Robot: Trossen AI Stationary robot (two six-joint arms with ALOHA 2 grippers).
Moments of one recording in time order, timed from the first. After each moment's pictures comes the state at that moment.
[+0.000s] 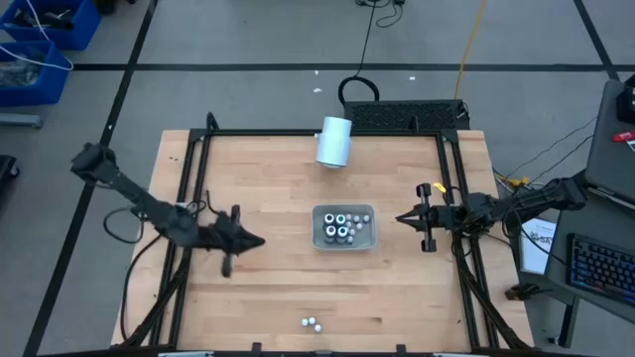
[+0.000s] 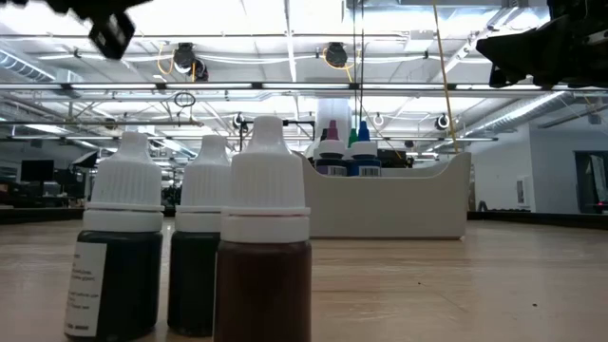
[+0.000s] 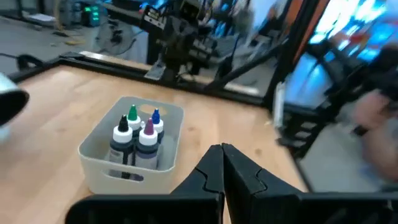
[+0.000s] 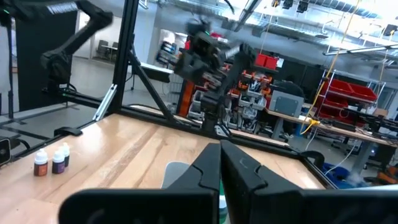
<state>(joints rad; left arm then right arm) -0.60 0.88 0.42 0.31 -0.55 -0.35 0.20 0.32 0.02 0.45 0.10 -0.25</state>
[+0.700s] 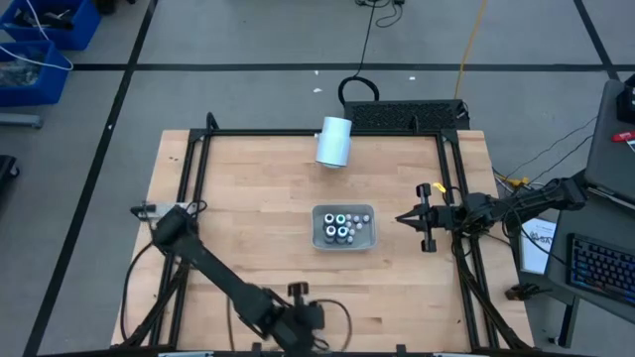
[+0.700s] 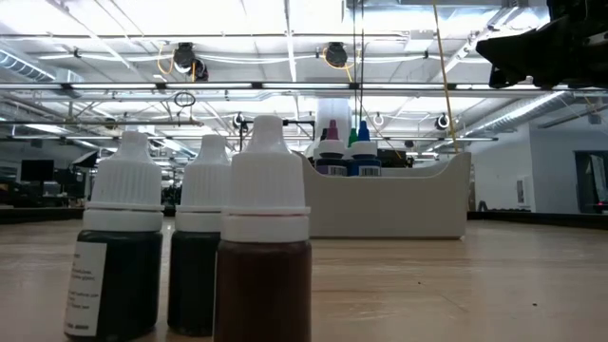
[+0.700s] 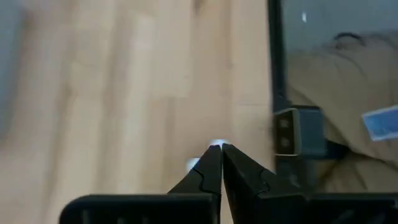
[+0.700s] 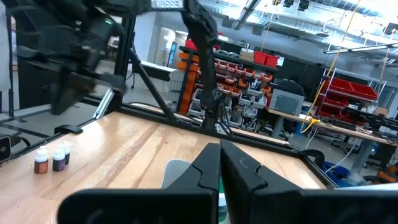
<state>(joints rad) -0.67 2.12 1.84 -0.77 -0.28 -0.64 0.20 0.32 0.02 0.44 0.10 -0.25</state>
